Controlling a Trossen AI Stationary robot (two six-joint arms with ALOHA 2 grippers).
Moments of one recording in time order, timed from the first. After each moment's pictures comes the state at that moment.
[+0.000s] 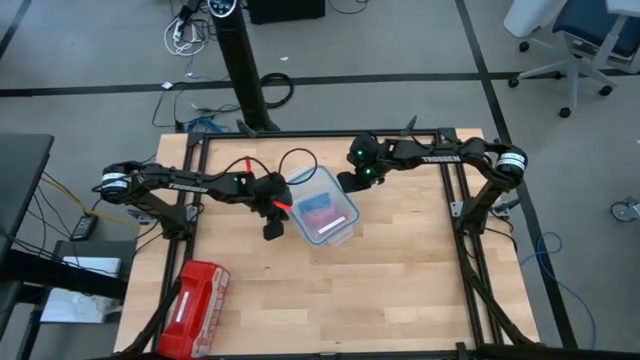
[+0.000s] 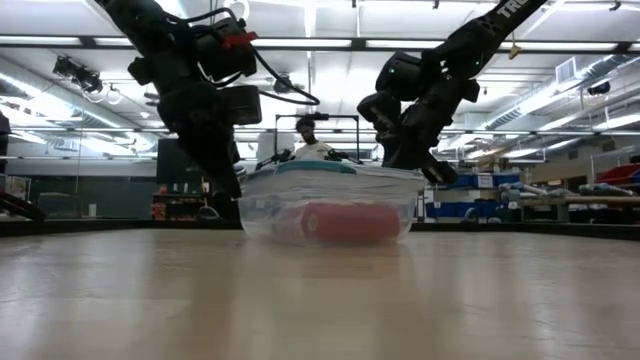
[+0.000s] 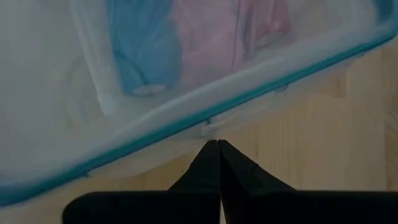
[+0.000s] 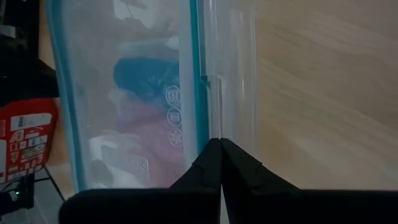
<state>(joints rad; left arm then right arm) 0.18 1.44 0.77 -0.31 0.17 -0.07 -0.41 1.66 1.02 -0.36 -0.37 0.79</state>
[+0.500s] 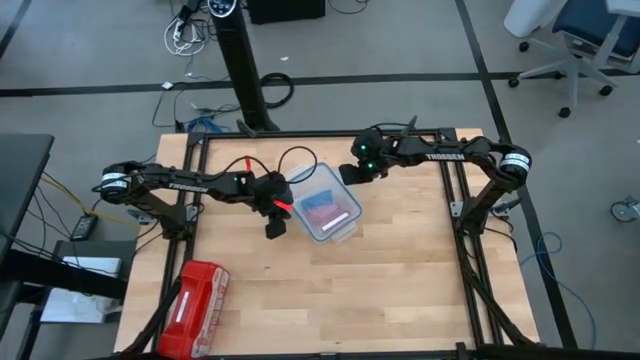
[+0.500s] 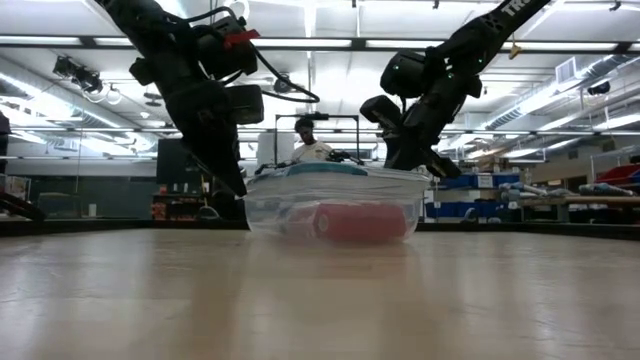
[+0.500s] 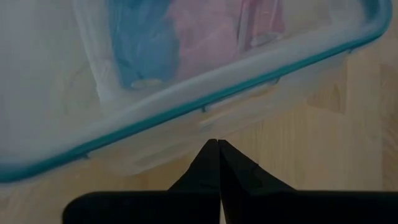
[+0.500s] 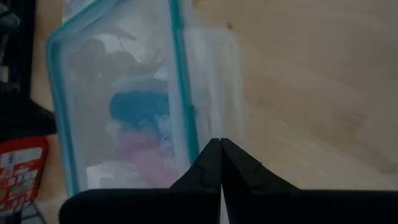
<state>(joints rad) 0.18 1.44 0.77 -0.28 0.17 -0.12 -0.45 1.62 1.02 -0.37 -0.29 0.81</state>
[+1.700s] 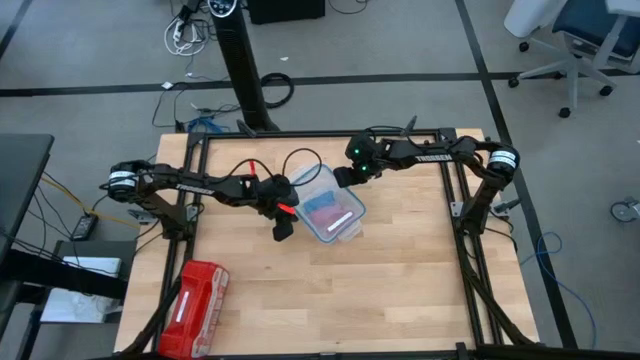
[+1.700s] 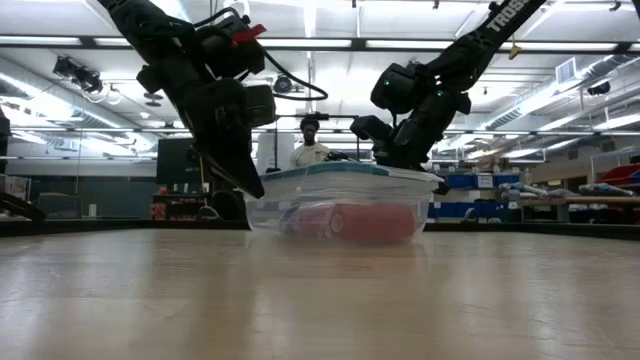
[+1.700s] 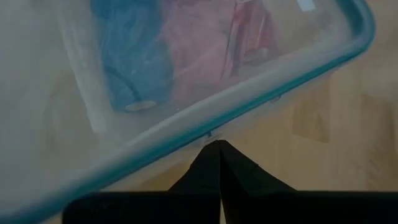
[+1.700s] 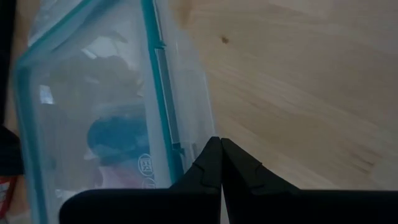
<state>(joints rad) 0.17 1.51 0.77 -0.14 0.17 -0.19 -0.41 1.73 1.03 -0.26 -0.26 0.79</state>
